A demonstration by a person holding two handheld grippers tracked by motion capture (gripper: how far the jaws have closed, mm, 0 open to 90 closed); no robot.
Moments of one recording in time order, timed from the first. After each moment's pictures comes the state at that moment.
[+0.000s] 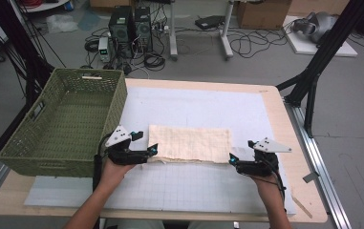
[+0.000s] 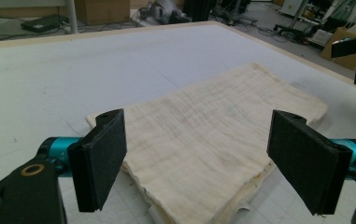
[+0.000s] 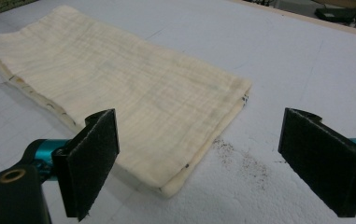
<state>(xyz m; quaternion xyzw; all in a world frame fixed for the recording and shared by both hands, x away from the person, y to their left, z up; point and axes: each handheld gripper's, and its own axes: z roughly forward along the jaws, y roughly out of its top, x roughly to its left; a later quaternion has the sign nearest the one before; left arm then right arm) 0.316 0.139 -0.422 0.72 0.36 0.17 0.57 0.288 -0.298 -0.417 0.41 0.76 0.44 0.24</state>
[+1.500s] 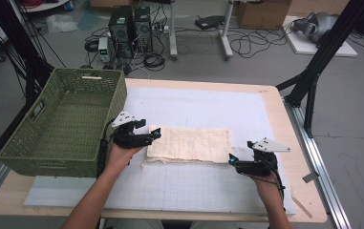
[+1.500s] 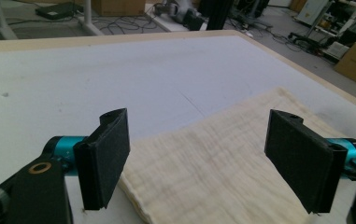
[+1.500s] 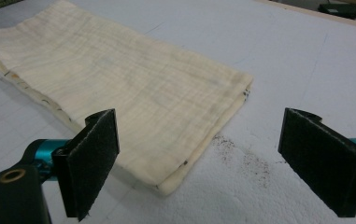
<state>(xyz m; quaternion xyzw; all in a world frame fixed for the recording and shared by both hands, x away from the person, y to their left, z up) 0.363 0.128 -0.408 0.70 0.41 0.16 0.56 0.292 -0.299 -0.422 0.41 0.76 0.44 0.24</state>
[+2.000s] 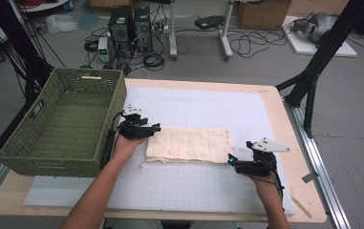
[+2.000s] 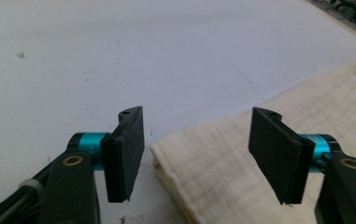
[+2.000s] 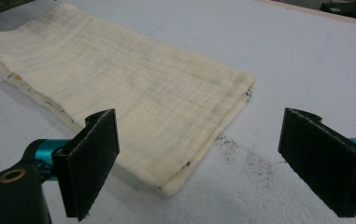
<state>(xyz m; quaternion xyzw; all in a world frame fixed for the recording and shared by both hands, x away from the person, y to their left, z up) 0.406 0.119 -0.435 0.74 0.46 0.15 0.47 0.291 -0.298 -0.422 0.42 0.76 0.44 0.23</state>
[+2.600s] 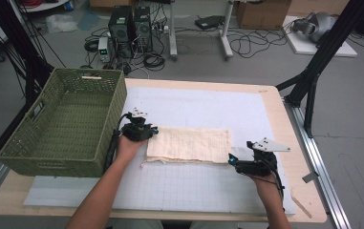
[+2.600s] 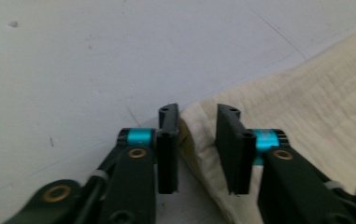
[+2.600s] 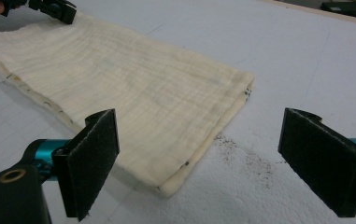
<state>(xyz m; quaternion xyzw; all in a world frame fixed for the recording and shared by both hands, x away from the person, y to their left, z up) 0.411 0.114 -0.451 0.78 0.44 0.16 0.42 0.292 -0.299 -0.423 0.42 0.76 0.44 0.23</state>
